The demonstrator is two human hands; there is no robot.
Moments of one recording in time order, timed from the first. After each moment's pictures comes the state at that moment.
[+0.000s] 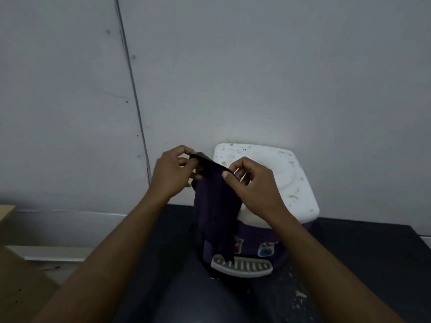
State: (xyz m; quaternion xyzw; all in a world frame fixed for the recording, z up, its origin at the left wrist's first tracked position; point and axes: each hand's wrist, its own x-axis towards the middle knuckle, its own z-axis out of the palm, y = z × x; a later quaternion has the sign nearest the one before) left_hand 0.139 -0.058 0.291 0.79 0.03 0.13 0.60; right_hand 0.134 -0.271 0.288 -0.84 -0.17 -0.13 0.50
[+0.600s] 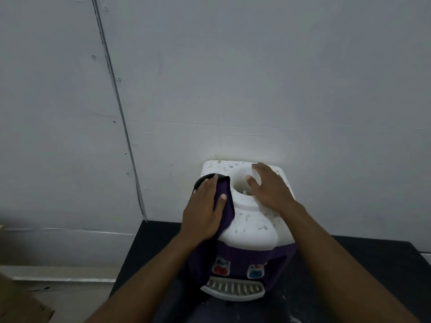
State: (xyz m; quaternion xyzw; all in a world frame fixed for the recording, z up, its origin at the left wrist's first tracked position) left_hand 0.156 -0.151 0.225 0.92 -0.07 0.15 0.36; right_hand 0.233 -0.351 0.273 -0.97 -0.10 -0.03 0.24
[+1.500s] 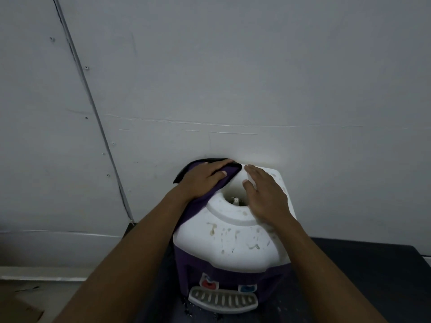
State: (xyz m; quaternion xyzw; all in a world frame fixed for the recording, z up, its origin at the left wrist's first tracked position) left_hand 0.278 -0.150 0.267 0.92 -0.19 0.00 0.34; right_hand 0.248 -0.357 0.256 -0.95 -0.07 -0.09 0.29
